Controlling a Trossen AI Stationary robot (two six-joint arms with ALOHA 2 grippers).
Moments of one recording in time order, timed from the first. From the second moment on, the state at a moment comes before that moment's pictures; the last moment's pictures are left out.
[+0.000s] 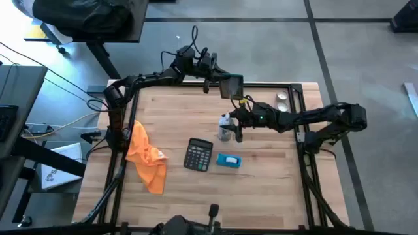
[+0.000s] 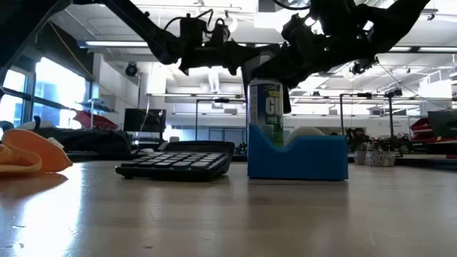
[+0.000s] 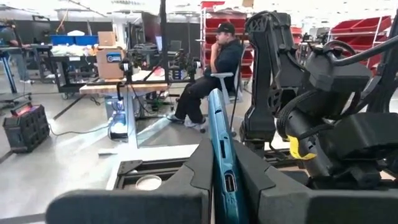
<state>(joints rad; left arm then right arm) 0.66 1.95 1.44 0.57 0.84 -0.01 -0.20 1.42 0.62 0.49 -0.08 -0.07</state>
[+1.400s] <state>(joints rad) 0.66 1.95 1.44 0.53 0.85 0.01 -0.20 1.38 0.62 0.52 0.02 -0.01</state>
